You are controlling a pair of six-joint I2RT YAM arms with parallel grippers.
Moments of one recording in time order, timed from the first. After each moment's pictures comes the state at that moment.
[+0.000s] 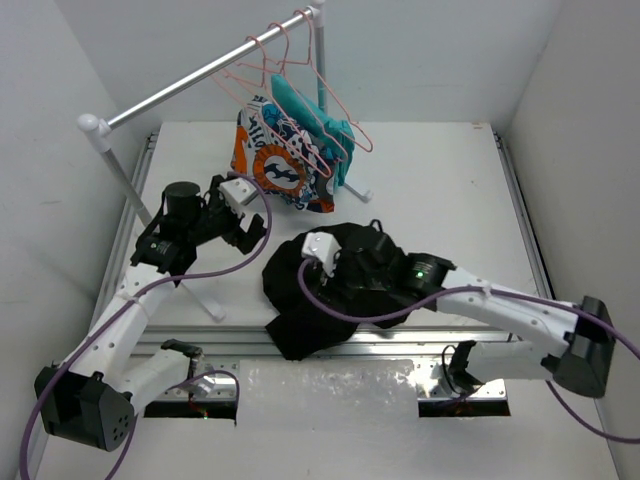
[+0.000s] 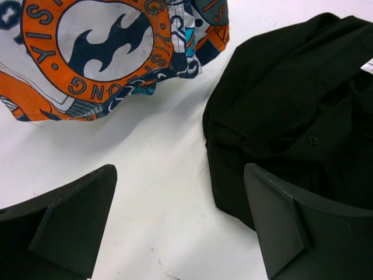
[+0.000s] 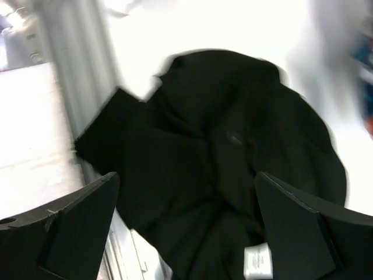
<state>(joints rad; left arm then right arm) -0.20 0.99 0.86 -0.34 0.46 0.37 1.02 1.23 0.92 -0.31 -0.13 -0.27</state>
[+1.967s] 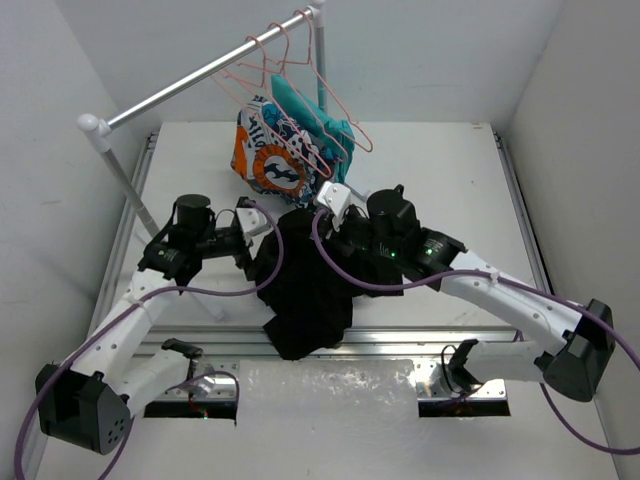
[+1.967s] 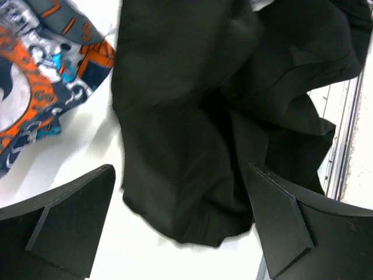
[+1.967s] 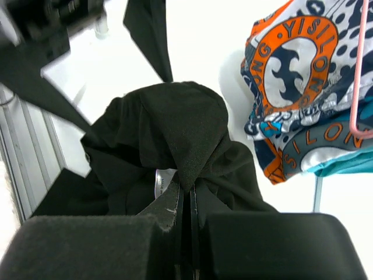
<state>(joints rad) -0.23 0.97 0.78 -0.38 0.80 0.52 0.85 1.22 1.01 -0.12 -0.15 -0.27</state>
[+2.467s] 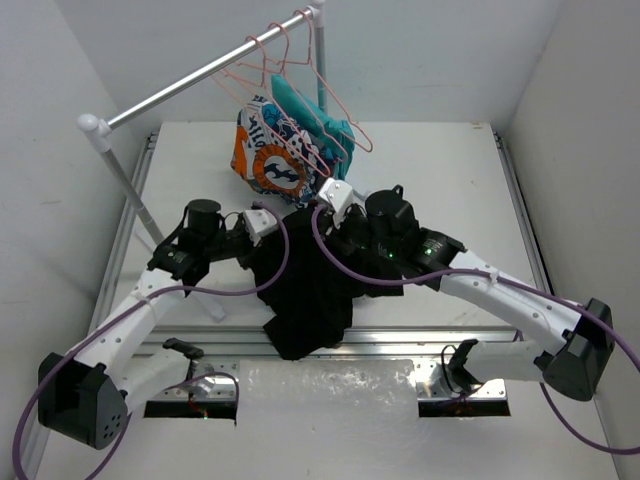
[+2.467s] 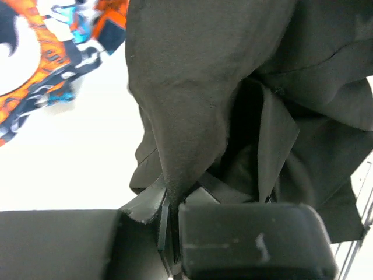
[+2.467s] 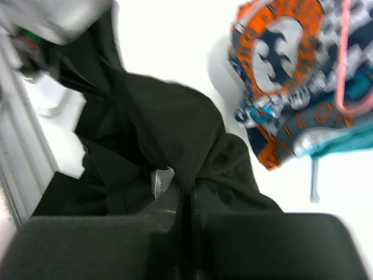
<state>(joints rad) -0.29 1.01 0.73 -0.31 0.61 0.49 0.86 1.23 1.02 -0.13 -0.09 -0.23</state>
